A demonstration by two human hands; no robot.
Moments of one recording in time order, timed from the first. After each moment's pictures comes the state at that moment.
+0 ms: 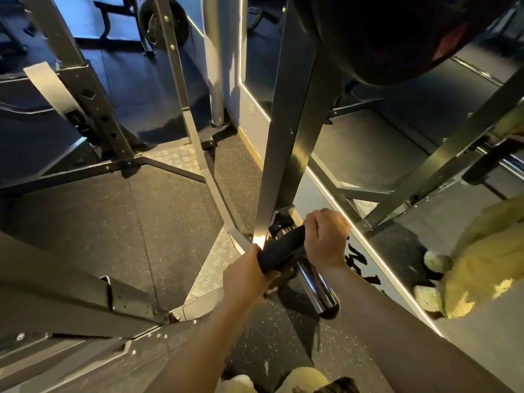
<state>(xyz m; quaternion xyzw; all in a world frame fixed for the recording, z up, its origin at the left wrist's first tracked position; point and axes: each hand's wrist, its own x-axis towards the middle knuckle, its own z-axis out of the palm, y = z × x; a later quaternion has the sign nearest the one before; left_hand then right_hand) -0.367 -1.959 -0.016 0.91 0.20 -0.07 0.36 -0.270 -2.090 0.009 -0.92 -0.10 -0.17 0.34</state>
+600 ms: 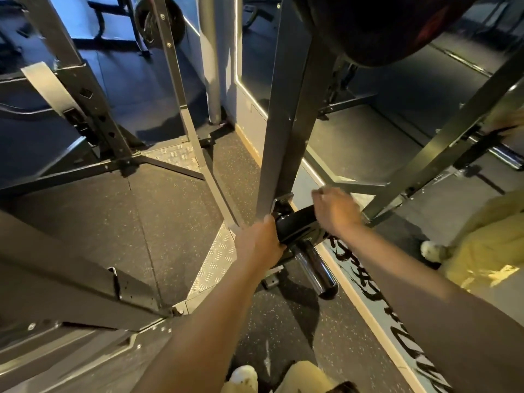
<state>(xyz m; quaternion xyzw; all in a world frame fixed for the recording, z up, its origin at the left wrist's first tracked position) -0.342 -1.964 0.022 0.96 0.12 -0.06 0.24 -0.247 -2.107 0.049 -0.97 -0.06 0.07 0.21</state>
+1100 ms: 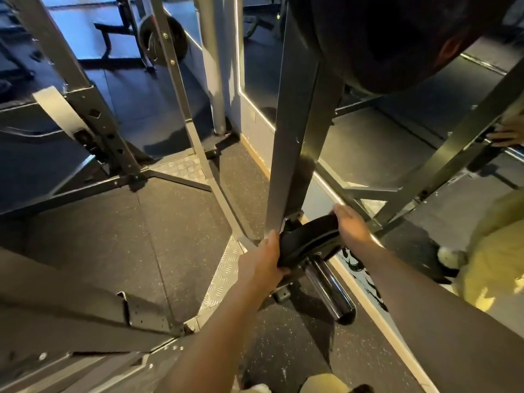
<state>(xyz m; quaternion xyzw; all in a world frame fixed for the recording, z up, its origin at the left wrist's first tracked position) -0.340 -1.943 0.013 0.95 0.10 -0.11 0.29 -0.226 -2.115 0.028 -0.89 0.01 0.14 0.43</state>
